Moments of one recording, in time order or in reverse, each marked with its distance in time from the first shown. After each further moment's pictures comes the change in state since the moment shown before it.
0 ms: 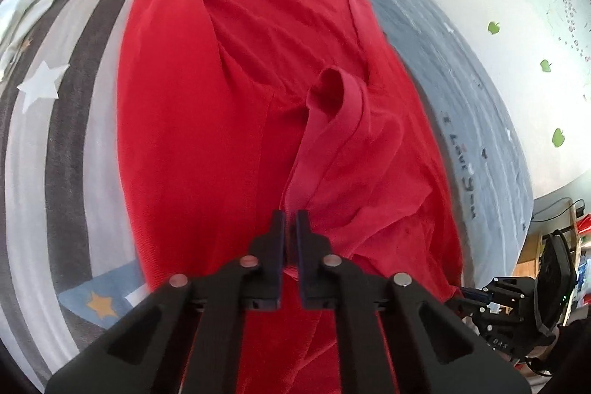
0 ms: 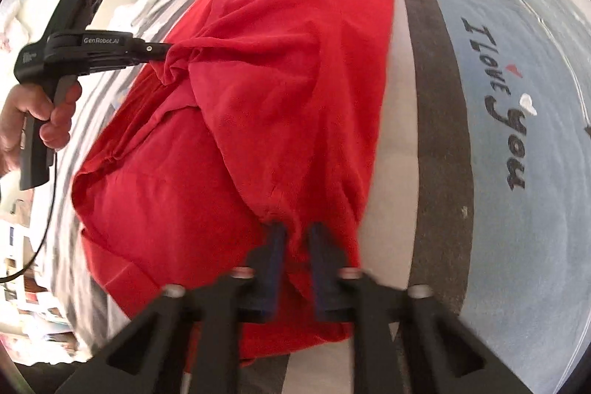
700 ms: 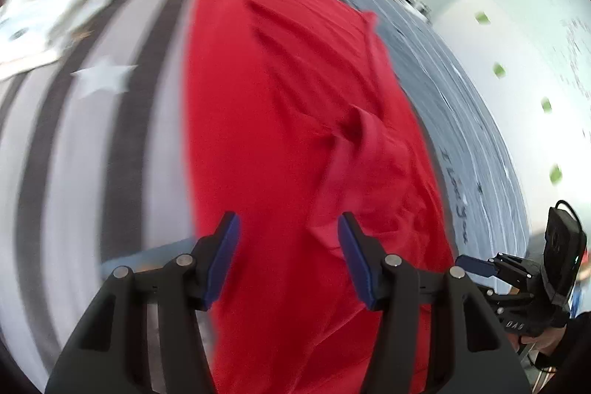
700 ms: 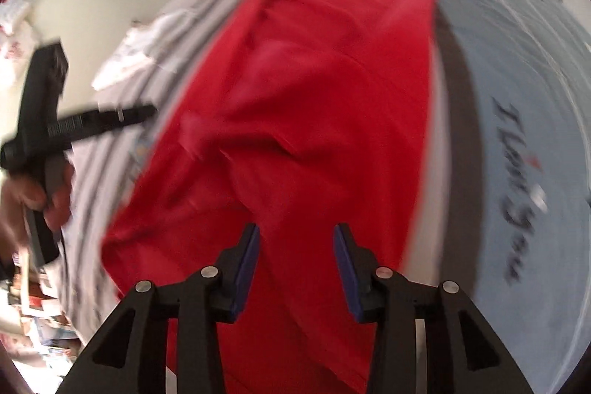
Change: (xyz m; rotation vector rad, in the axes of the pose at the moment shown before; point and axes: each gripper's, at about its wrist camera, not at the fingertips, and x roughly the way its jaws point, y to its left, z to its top) left arm -0.032 0.019 -0.011 -0.043 -0.097 0.002; right arm -0.014 0.021 0.057 -0.030 -0.031 -0.024
